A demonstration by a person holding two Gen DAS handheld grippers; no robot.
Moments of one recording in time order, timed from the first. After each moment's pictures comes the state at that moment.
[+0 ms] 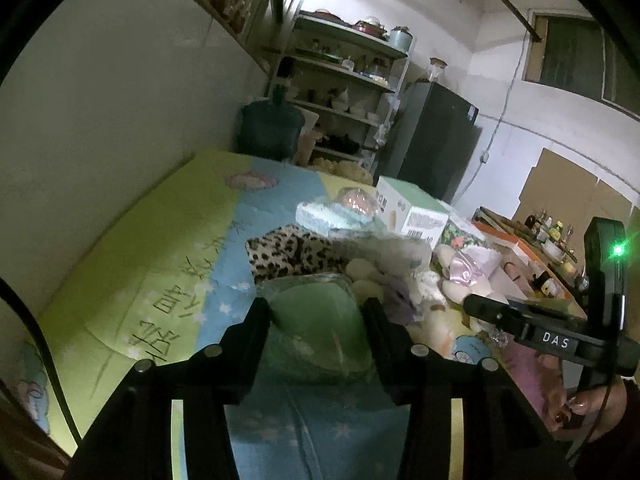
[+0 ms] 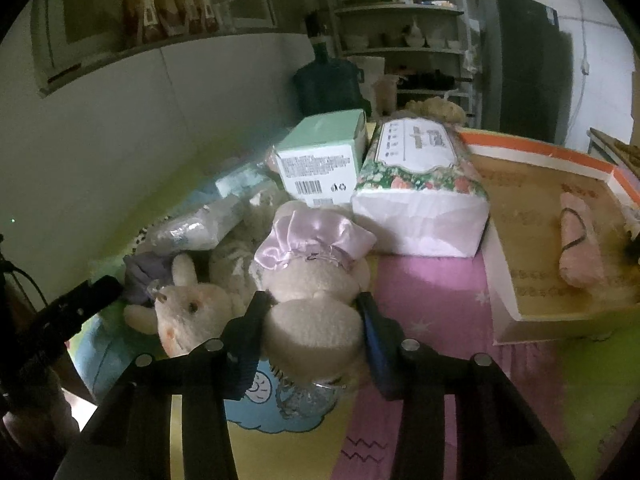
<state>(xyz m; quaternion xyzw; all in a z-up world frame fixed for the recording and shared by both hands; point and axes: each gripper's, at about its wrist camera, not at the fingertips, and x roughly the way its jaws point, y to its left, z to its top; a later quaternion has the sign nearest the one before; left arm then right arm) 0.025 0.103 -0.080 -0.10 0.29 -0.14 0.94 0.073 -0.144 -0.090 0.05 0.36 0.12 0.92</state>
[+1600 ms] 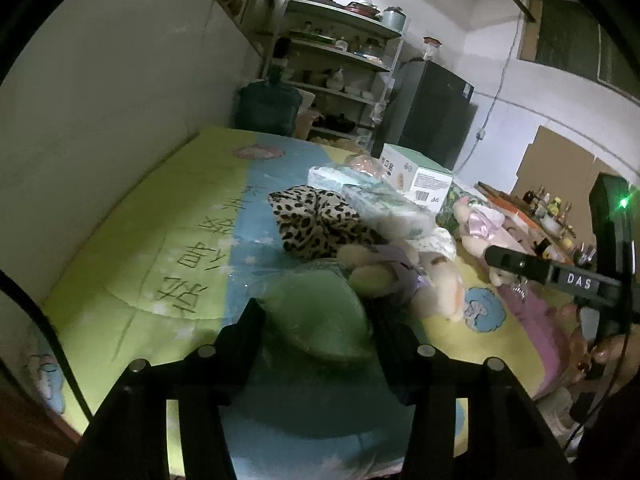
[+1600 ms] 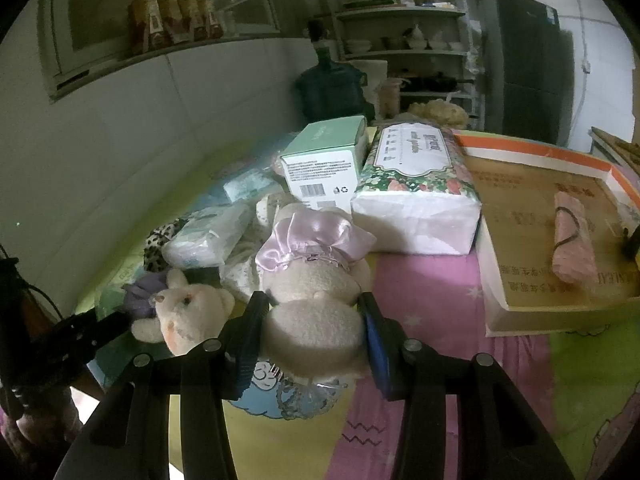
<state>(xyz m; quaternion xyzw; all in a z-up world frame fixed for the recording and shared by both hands) 0.006 0.121 -0.100 -0.08 0.32 -0.15 0.93 0.059 -0.148 -0.084 0.06 0.36 0.12 0.92</state>
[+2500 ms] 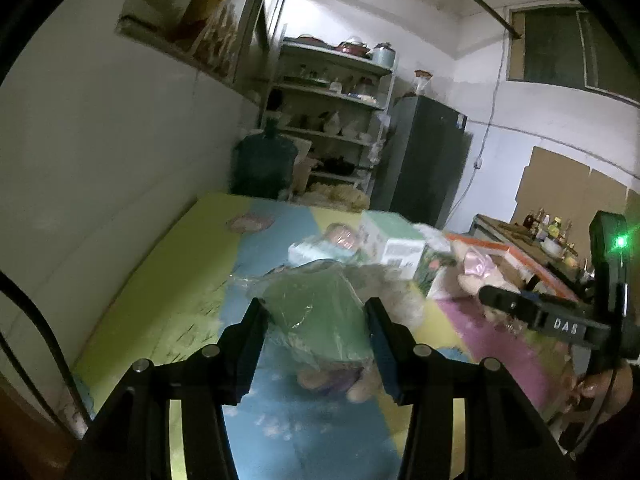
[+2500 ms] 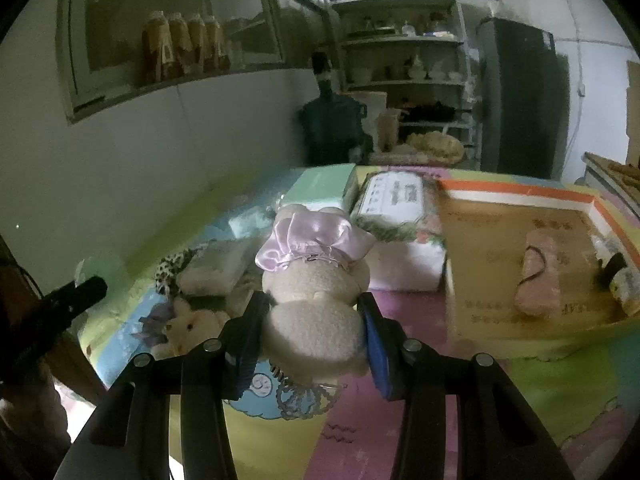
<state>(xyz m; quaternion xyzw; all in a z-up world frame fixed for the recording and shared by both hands) 0.000 0.097 -0.040 -0.07 0.24 -0.14 0.96 0.039 -0.165 -0.051 0.05 0.30 0.12 0.94</state>
